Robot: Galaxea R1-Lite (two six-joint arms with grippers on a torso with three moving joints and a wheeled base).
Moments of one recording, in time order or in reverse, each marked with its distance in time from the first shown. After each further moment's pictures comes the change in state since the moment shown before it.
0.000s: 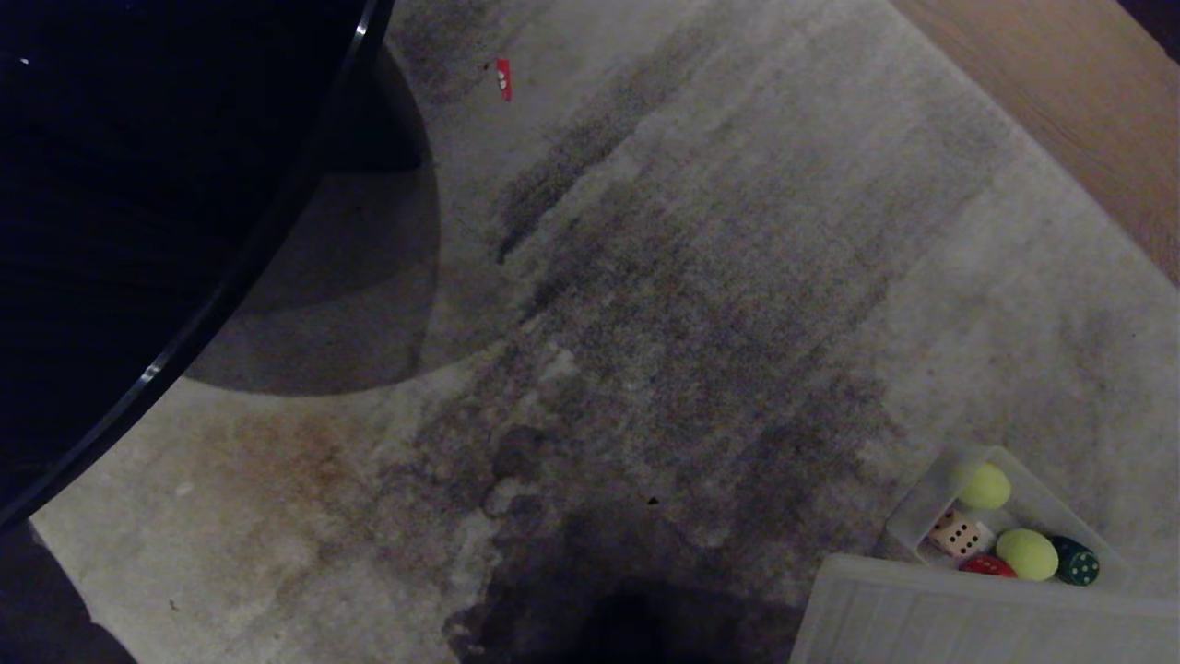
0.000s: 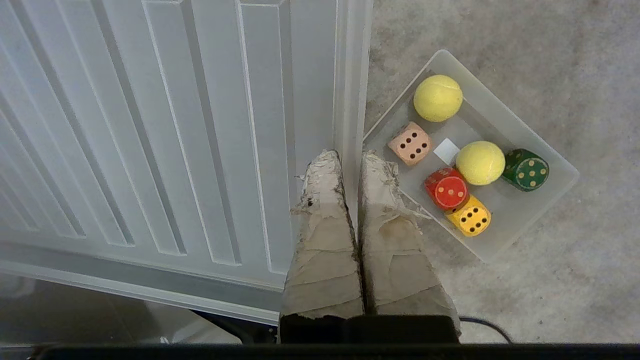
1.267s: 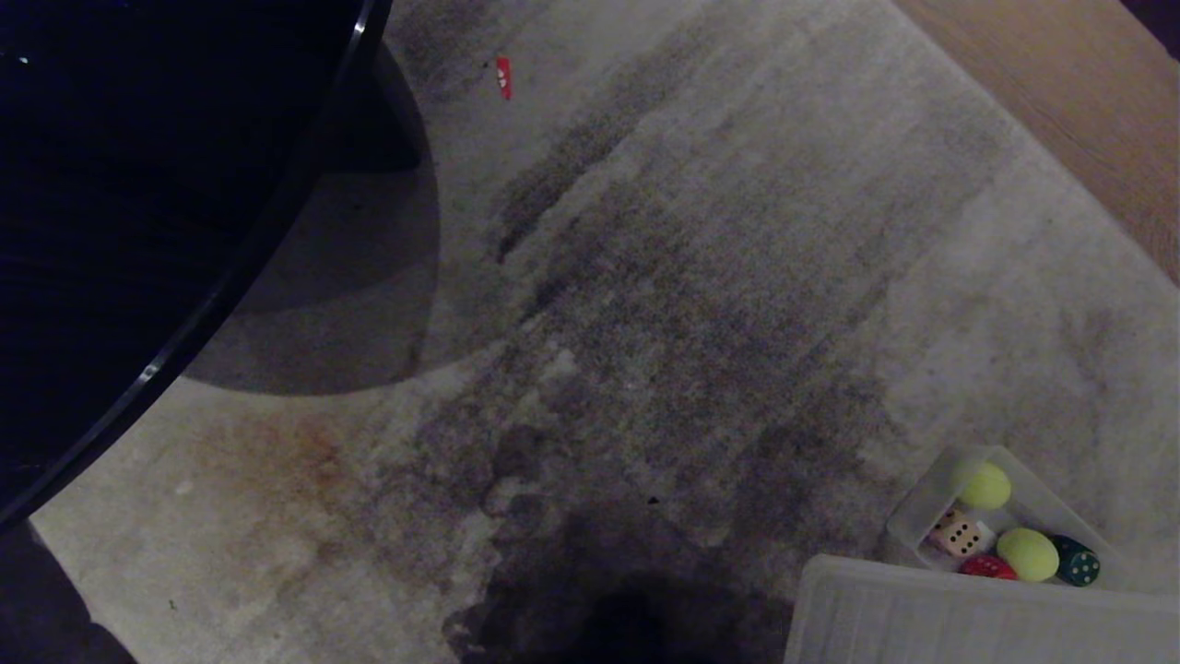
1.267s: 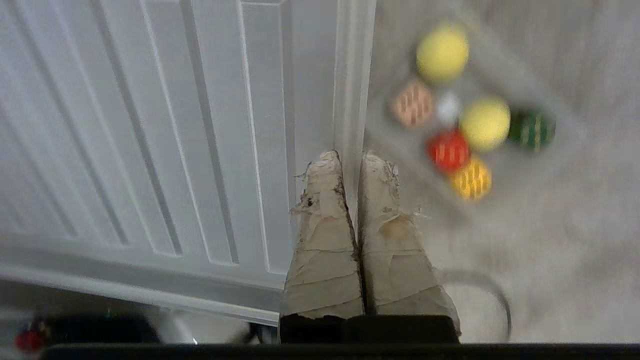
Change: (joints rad) left arm 0.000 0.000 0.000 0.000 -0.007 0.017; right arm -0.004 0.098 -0.004 -0.001 -0.002 -0.002
